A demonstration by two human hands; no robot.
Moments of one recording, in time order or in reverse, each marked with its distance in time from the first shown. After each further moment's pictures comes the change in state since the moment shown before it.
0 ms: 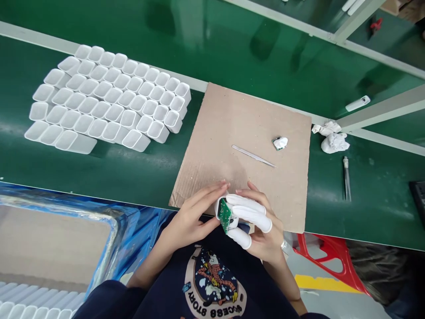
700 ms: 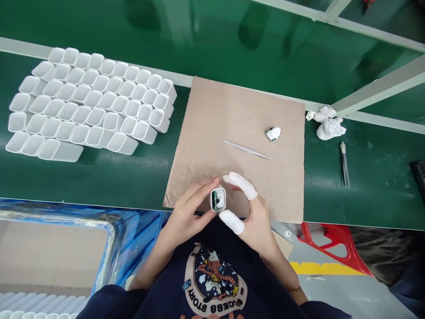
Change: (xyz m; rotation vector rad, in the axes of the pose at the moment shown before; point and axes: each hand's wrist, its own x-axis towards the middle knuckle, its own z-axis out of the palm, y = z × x) left_hand 0.001 -0.007 0.008 0.140 0.045 -0.026; right_hand 0.004 -0.003 0.005 0.025 -0.002 0.376
